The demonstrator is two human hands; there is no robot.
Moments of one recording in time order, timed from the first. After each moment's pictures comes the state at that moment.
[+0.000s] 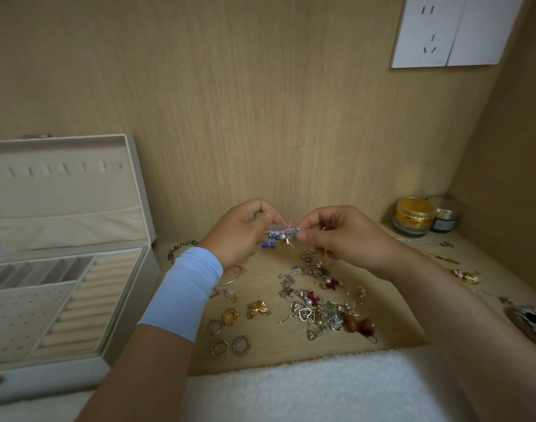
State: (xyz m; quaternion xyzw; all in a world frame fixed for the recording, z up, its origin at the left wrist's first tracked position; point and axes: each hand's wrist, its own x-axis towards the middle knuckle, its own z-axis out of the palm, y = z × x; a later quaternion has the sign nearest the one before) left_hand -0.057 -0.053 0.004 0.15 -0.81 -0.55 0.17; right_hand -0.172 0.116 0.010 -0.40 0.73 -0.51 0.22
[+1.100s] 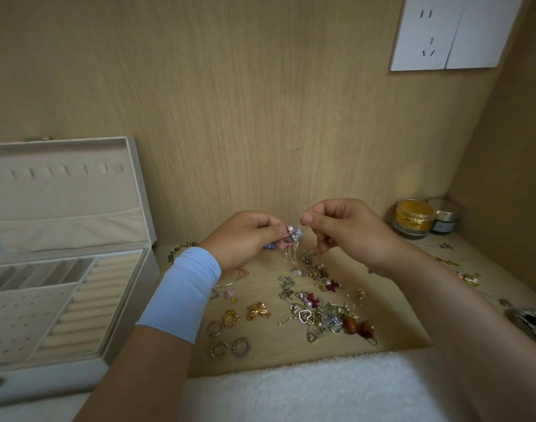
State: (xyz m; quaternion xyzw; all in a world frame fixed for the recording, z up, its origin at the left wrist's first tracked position) left_hand -0.046 -0.038 0.021 0.17 -0.84 -0.52 0.08; right_hand -0.173 0.116 0.017 -0.39 0.71 -0.55 0.20
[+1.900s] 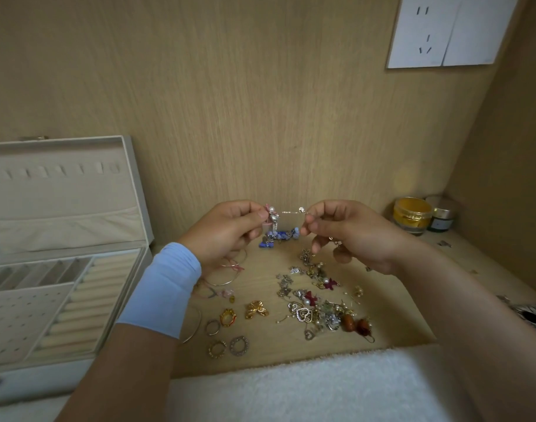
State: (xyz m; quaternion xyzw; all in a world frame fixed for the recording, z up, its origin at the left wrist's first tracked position) left_hand -0.037 -0.055 0.023 0.14 -0.78 -0.60 0.12; right_hand -0.182 0.126 0.017 -0.38 0.68 -0.55 0.31
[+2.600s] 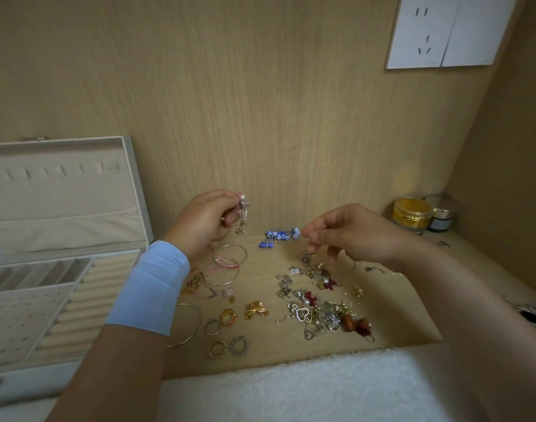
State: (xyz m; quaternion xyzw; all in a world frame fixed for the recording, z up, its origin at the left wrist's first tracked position) left_hand -0.035 -0.073 0.029 0.21 -0.73 -0.62 0.21; right_hand -0.185 0.131 0.021 -0.39 0.77 -0.44 0.25
